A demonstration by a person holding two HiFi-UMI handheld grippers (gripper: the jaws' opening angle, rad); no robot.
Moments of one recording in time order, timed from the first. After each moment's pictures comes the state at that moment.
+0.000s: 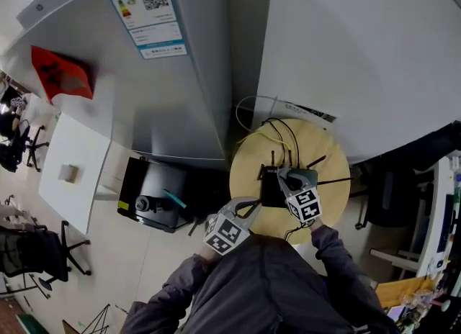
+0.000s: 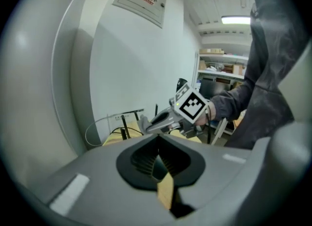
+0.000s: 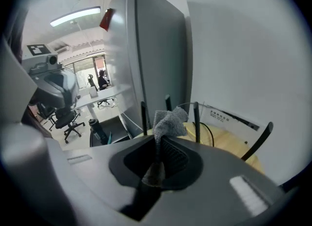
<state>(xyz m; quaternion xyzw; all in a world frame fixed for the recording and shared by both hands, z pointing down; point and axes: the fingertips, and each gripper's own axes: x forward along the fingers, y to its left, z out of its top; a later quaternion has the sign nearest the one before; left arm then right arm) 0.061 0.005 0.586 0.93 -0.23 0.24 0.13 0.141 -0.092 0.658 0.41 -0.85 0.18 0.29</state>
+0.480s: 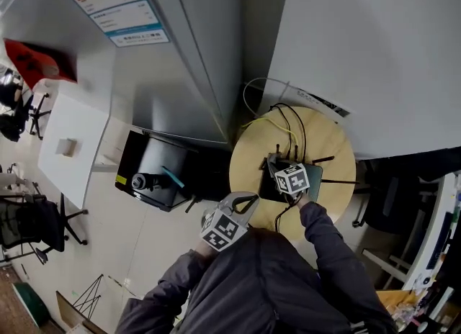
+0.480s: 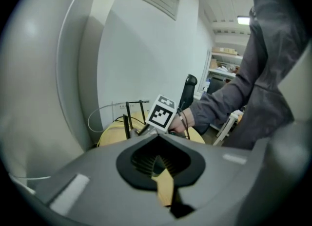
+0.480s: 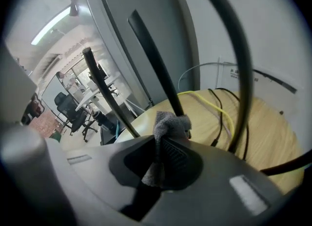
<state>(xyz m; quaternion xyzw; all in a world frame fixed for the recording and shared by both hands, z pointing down) 0.065 0.005 0.612 0.91 -0.26 0.26 0.19 0.112 -0.120 0.772 0.32 -0.82 0.32 0.36</state>
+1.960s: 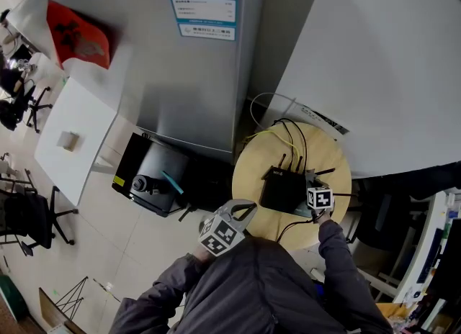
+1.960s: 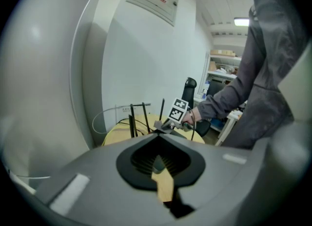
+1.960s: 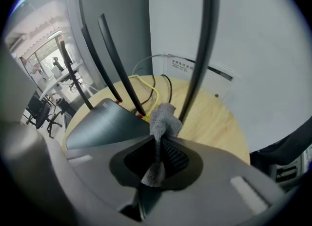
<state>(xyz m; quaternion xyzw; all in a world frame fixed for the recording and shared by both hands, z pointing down) 0.044 0.017 0.603 0.92 -0.27 0.24 0.18 0.284 -0.107 0.786 0.48 -0.70 0.29 0.44</state>
